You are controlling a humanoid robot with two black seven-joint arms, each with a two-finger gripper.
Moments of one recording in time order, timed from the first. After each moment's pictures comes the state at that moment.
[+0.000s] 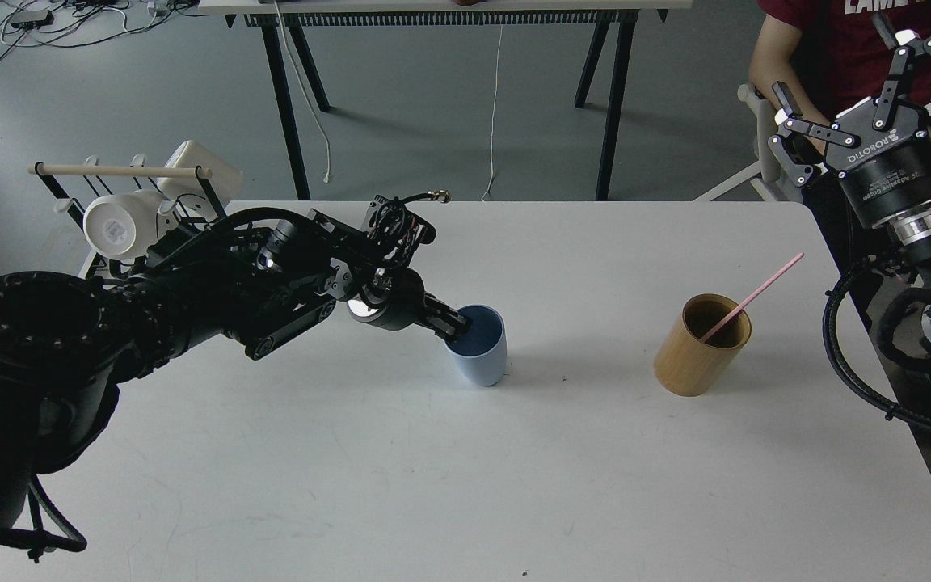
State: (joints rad) left arm -1.18 -0.01 0.28 -0.48 1.43 -0.42 -0.49; right arm 0.60 -0.63 0.83 1.05 -0.04 0.49 0.49
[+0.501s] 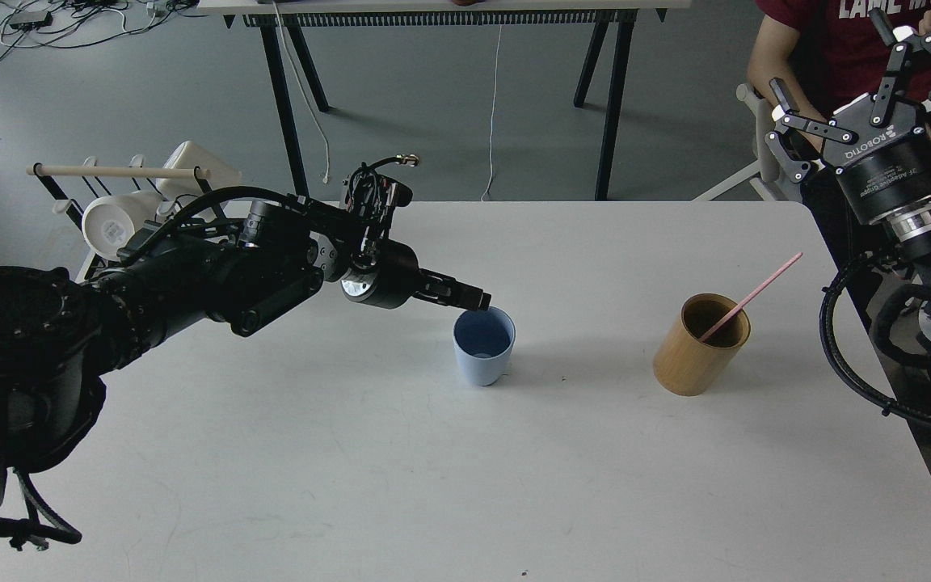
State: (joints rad) left arm -1.18 0.07 0.13 -0.49 1.20 -0.49 -0.49; right arm 0.63 -0.63 0.83 1.06 -0.05 0.49 0.49
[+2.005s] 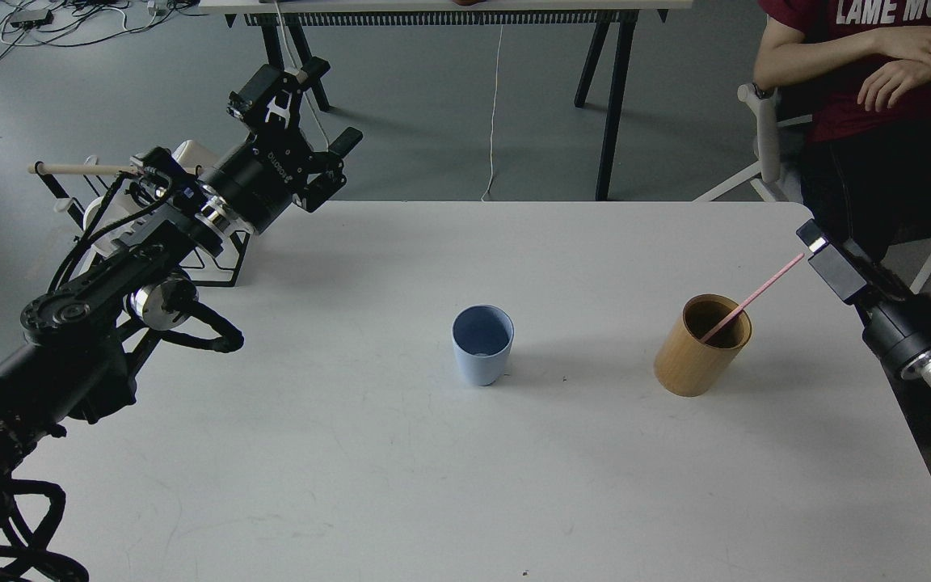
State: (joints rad) left arm -0.77 0.29 -0.72 -0.75 0.57 -0.49 -0.49; right arm 0.41 -0.83 0.45 1.15 -1.10 -0.49 0.49
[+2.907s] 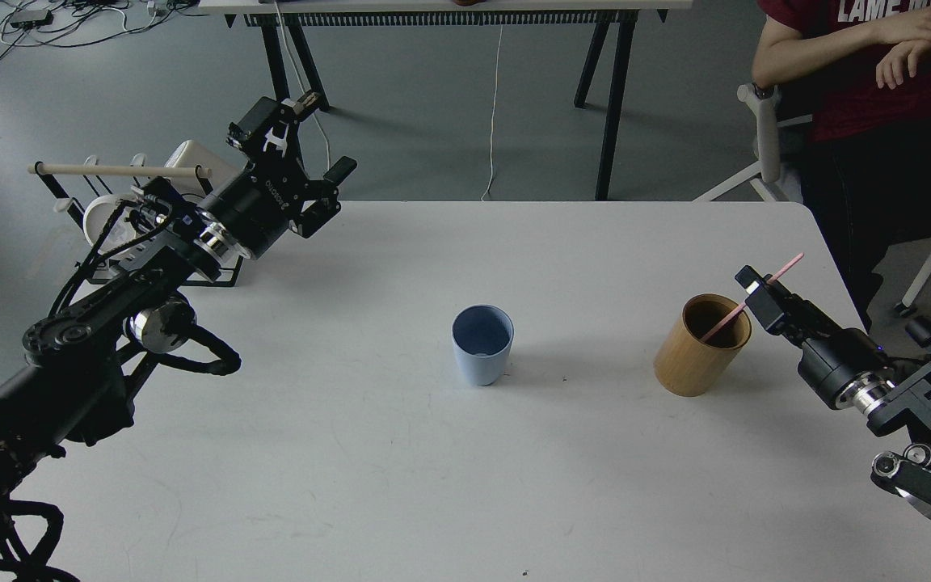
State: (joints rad) left arm -0.73 0.29 -0.72 -0.74 0.57 -0.49 -0.49; right arm 0.48 -0.69 0.31 1.03 -1.13 -0.49 0.49
